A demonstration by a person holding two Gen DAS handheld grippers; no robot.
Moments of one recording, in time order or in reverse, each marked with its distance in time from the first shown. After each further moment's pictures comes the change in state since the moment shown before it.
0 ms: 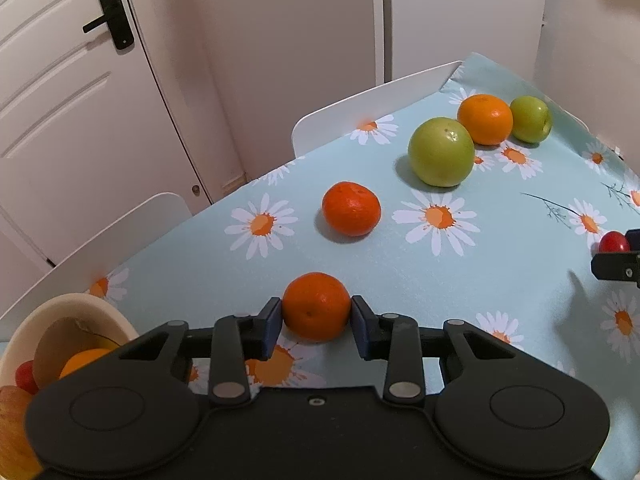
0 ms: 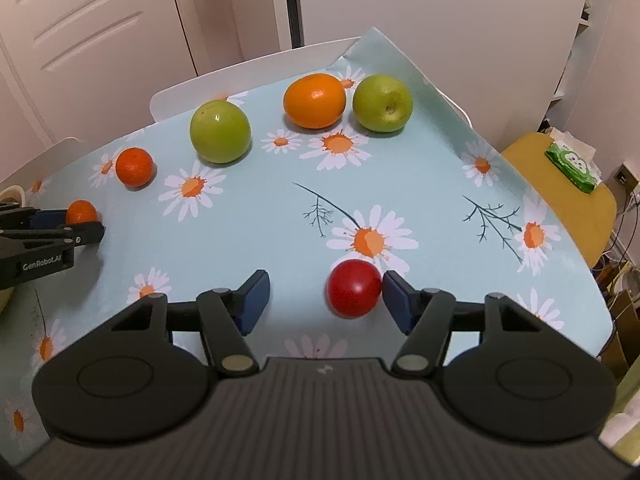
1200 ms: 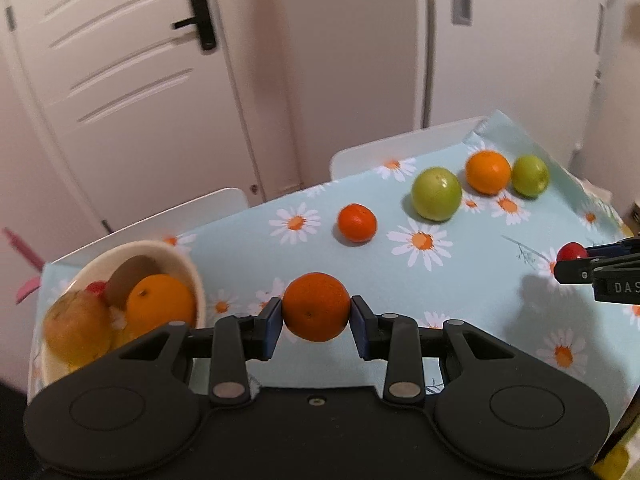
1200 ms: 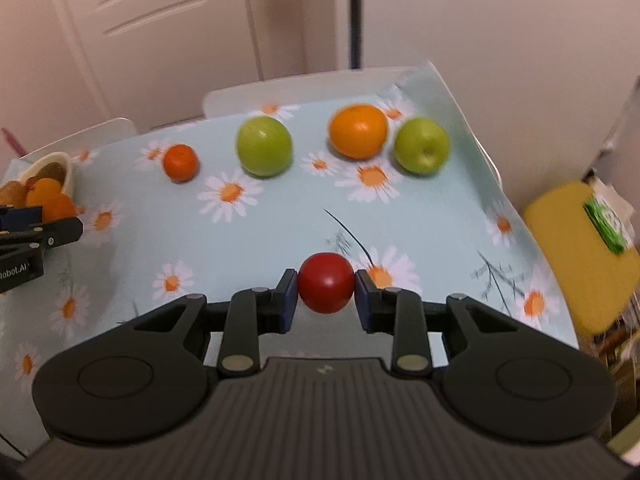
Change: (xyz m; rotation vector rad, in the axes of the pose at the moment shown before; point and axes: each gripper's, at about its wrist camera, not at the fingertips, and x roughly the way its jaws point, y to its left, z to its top) left arm -0.090 -0.036 -0.012 -0.216 -0.053 0.175; right arm -0.021 -0.004 0.028 -0.218 -0.008 0.165
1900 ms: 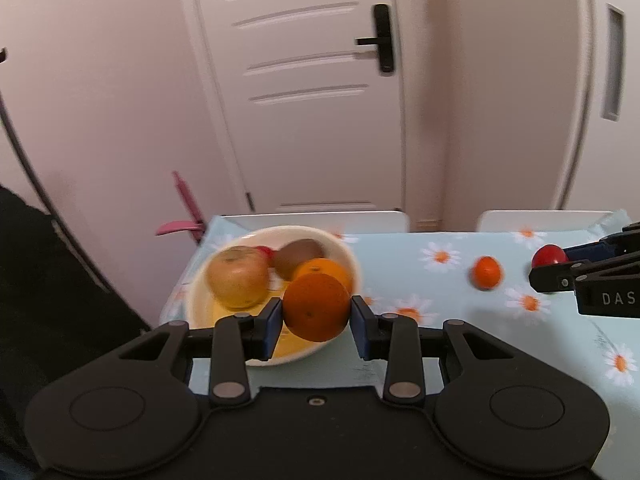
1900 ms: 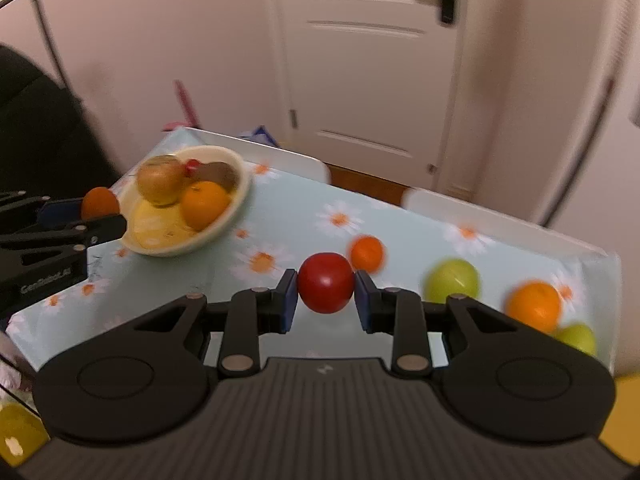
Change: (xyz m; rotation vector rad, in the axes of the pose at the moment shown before) left arm -0.074 0.032 -0.009 -0.322 -0.051 0.406; right arm -0.008 0.094 0.074 -0.464 -0.079 0.416
